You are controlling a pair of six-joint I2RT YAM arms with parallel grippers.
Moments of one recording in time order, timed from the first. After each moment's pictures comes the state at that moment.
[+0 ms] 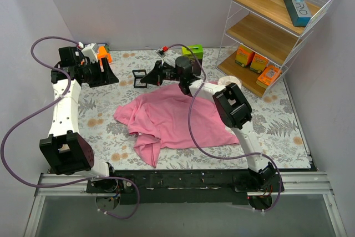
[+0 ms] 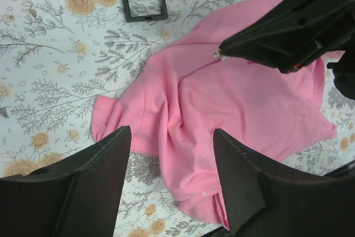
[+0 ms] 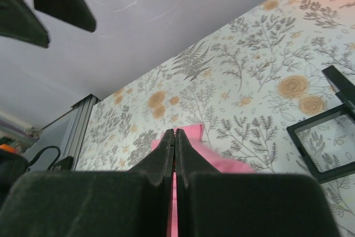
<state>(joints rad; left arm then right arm) 0.21 1.46 1.47 -0.84 0.56 -0.02 0.68 2.35 1.74 0.70 -0.84 0.62</state>
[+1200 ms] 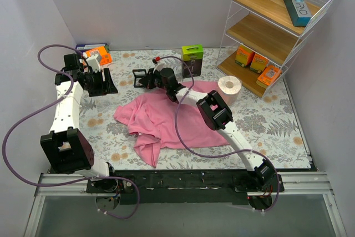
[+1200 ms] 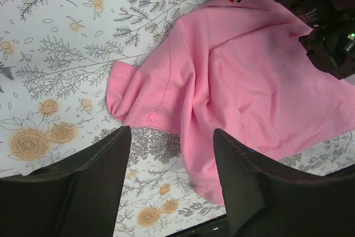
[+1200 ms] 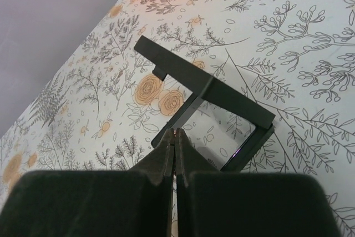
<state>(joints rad) 0.22 1.47 1.37 -0.89 0.46 0.05 0.75 2.76 2.12 0.55 -0.28 0.54</state>
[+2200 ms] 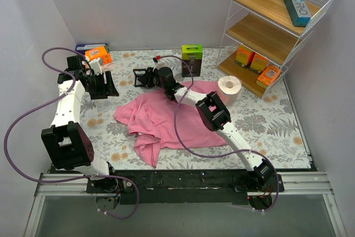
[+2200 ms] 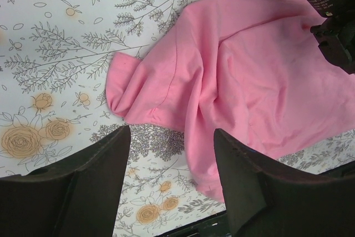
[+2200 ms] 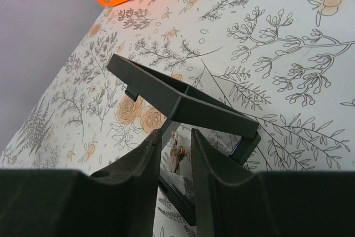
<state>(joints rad) 0.22 1.51 1.35 -0.89 0.45 0.05 0.75 2.82 2.25 0.45 -0.17 0.60</state>
